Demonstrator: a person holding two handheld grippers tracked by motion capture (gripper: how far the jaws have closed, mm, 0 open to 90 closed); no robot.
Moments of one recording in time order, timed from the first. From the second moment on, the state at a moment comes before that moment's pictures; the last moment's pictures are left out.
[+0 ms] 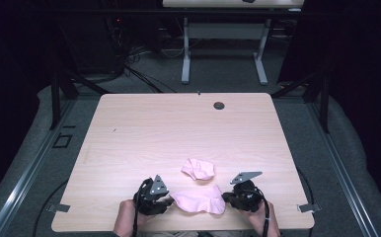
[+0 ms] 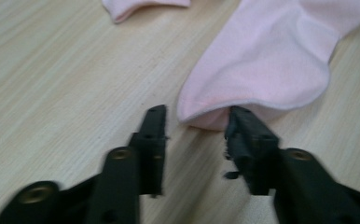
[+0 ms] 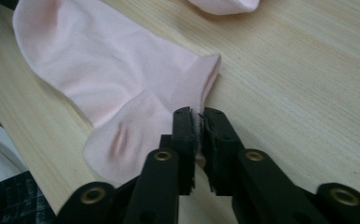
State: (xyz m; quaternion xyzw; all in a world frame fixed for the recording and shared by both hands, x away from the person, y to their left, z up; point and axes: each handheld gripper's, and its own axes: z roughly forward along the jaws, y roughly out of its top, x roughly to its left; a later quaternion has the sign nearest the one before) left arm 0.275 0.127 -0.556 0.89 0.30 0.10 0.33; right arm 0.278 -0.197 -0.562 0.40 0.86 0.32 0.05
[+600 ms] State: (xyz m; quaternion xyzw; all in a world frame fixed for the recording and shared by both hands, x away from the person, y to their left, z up) left arm 0.293 0.107 -0.557 0.84 0.43 0.04 0.32; right arm 0.280 -0.179 -0.566 0.41 0.84 0.33 0.08
